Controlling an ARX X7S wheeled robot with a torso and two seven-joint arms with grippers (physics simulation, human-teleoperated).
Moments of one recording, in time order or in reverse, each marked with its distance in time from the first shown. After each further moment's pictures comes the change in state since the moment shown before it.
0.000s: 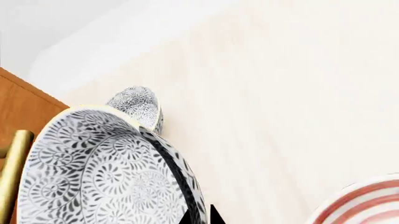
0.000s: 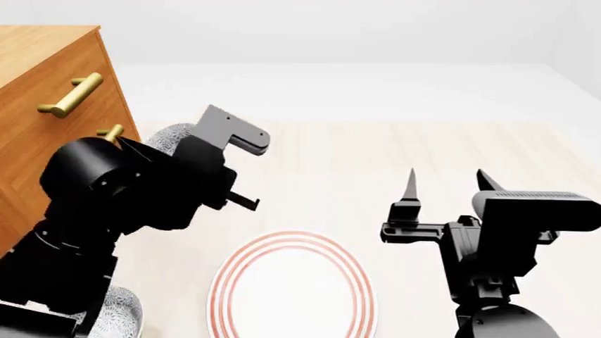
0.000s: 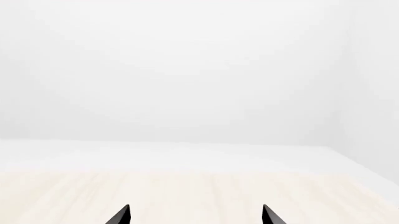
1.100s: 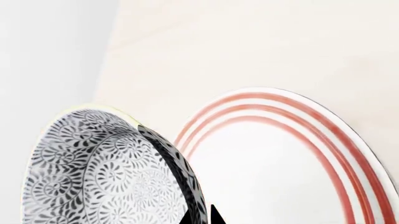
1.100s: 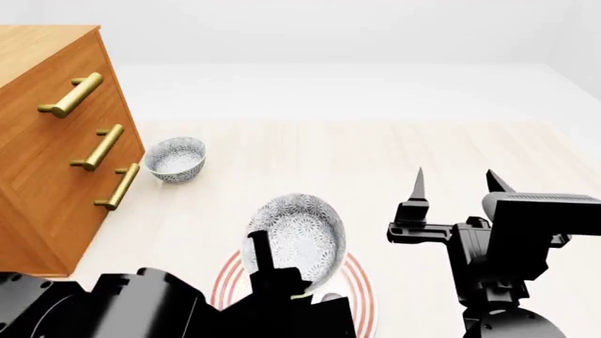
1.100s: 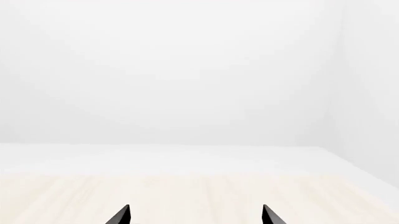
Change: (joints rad) left arm -0.059 -0.107 0.710 0.798 -0.318 0.101 -0.088; right arm -0.008 0.022 0.018 -0.031 0.034 0.015 0.034
